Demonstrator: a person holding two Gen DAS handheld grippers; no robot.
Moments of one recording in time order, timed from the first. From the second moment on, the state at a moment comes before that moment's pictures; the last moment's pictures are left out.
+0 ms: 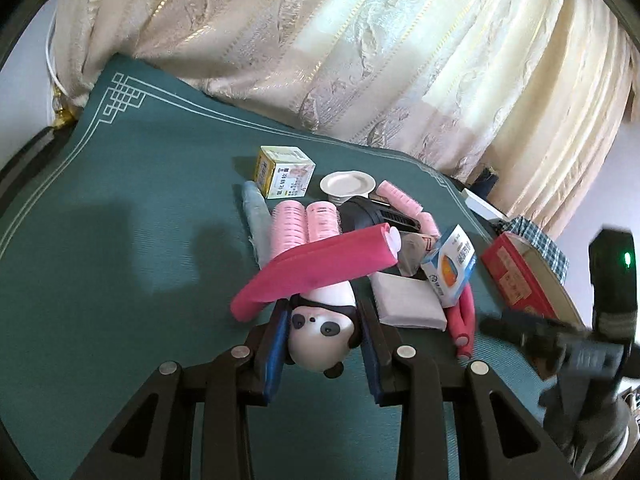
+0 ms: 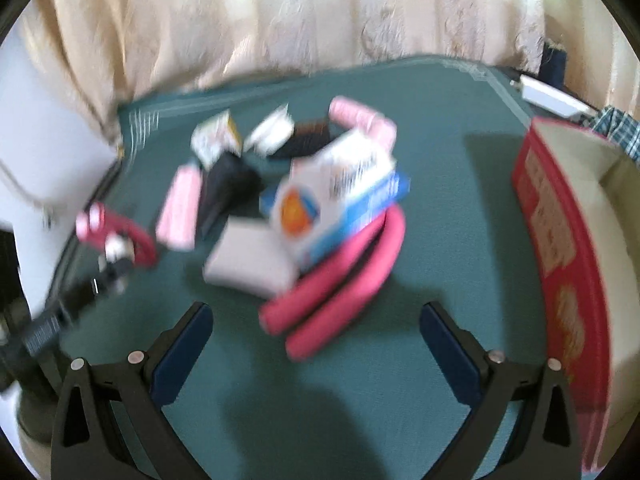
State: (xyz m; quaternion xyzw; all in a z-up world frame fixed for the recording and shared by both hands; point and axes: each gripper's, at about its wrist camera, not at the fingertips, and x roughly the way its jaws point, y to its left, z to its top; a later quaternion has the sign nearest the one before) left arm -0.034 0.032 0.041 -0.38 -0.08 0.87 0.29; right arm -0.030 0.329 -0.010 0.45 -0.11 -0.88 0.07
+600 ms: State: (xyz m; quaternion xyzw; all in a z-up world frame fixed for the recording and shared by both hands) left arm -0.016 0.038 0.057 -0.35 -0.08 0.88 0.32; right arm -0.100 0.327 -0.011 0.44 -0.17 -0.88 0.01
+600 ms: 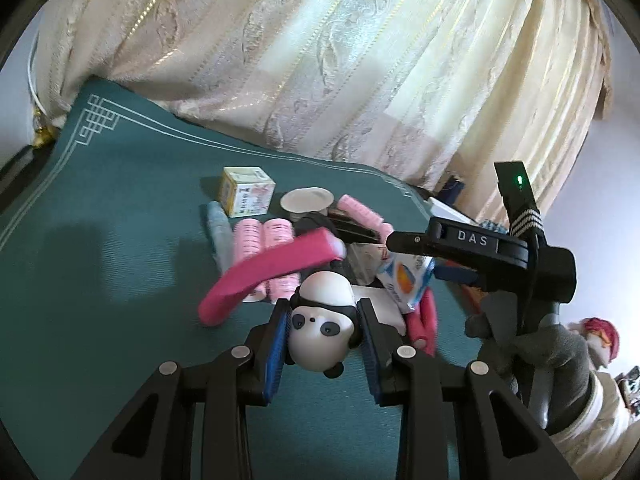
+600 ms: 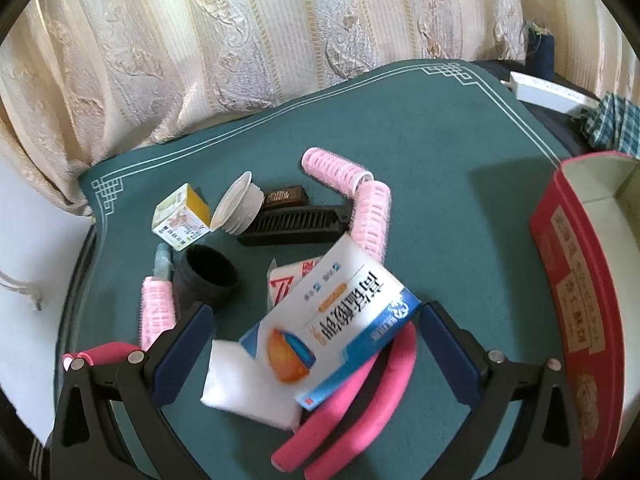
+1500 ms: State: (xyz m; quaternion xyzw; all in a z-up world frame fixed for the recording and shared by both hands) left arm -0.003 0.061 0.055 -0.37 -0.06 0.86 0.35; right arm -0.044 0.345 0.028 0.37 -0.16 -0.92 0.03
